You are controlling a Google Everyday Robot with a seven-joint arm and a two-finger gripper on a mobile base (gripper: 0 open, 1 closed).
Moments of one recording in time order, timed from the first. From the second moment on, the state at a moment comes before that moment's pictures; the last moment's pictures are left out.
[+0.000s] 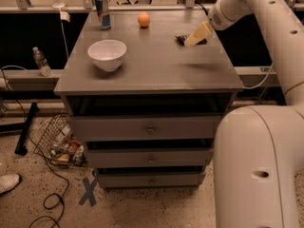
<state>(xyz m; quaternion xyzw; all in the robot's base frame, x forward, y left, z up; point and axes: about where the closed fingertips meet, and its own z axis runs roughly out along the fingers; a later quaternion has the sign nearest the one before) 0.835 -0.187 0.898 -0.38 0.84 0.03 0.37</state>
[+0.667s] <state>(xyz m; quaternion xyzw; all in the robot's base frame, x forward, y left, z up) 0.862 -0.200 0.870 -0.31 0.85 0.10 0.41</state>
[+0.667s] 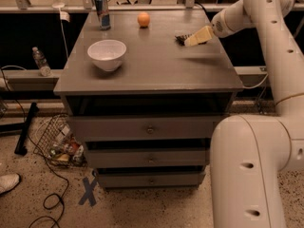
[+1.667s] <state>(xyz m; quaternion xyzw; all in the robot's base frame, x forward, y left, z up) 0.893 -0.192 0.845 -0.26 0.86 0.11 0.43</state>
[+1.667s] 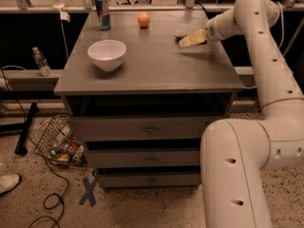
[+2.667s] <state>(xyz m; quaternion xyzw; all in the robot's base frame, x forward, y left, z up) 0.898 -0.178 0.824 -0.26 0.86 0.14 0.42</state>
